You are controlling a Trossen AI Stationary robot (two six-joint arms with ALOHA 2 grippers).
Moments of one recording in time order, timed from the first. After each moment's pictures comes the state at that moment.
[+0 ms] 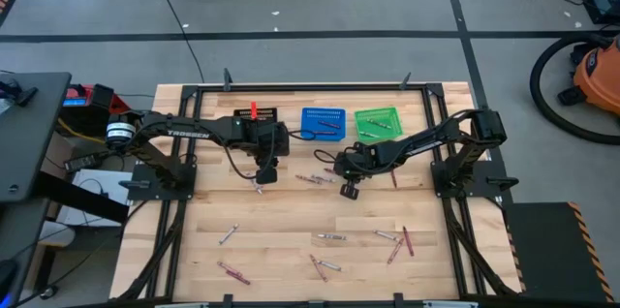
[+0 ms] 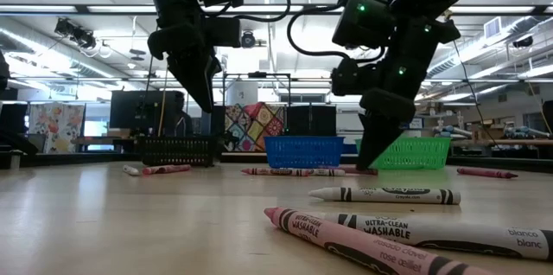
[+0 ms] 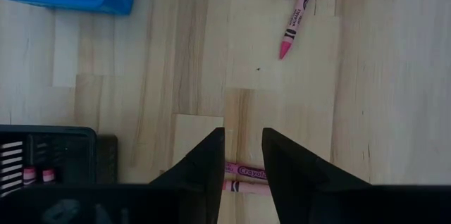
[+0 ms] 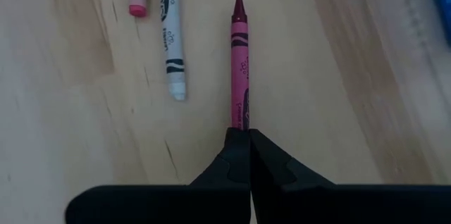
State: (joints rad) left arm 0.13 1.52 1.06 -0.70 -0.06 0.10; right arm 0.02 1.70 0.86 -0.32 0.18 0.31
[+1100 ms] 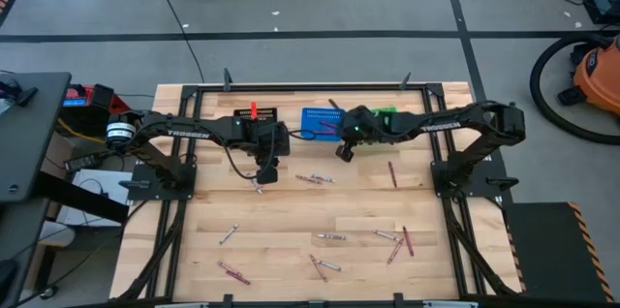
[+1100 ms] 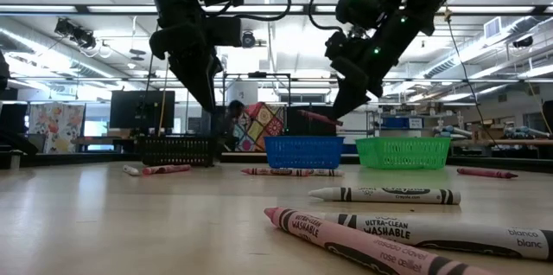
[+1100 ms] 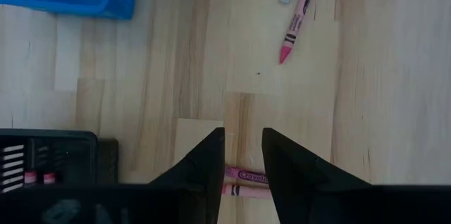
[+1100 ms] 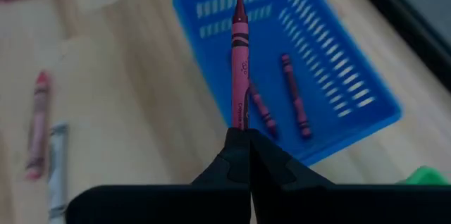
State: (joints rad) left arm 0.13 1.52 1.06 -0.69 -0.06 0.10; right arm -0.25 1.52 0.87 -0.18 0.22 0.14
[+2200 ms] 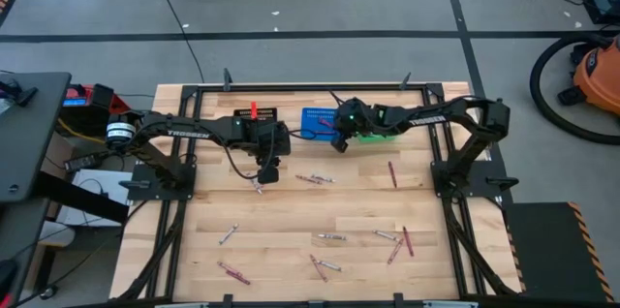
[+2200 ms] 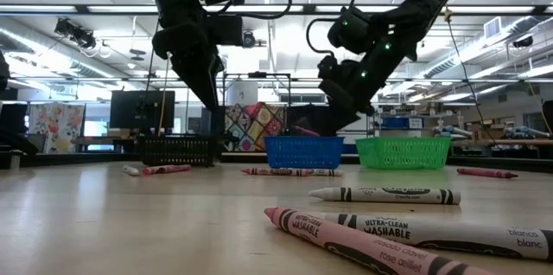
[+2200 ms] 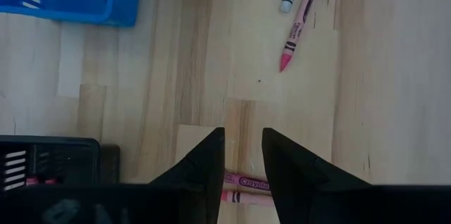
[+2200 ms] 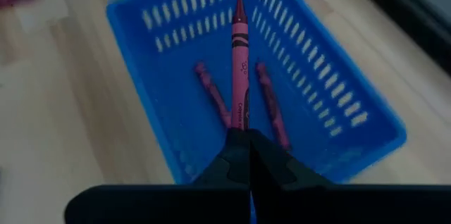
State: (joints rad) left arm 0.13 1.52 1.06 -0.67 -0.06 0.10; right arm -0.37 1.64 0.87 -0.03 0.13 0.13
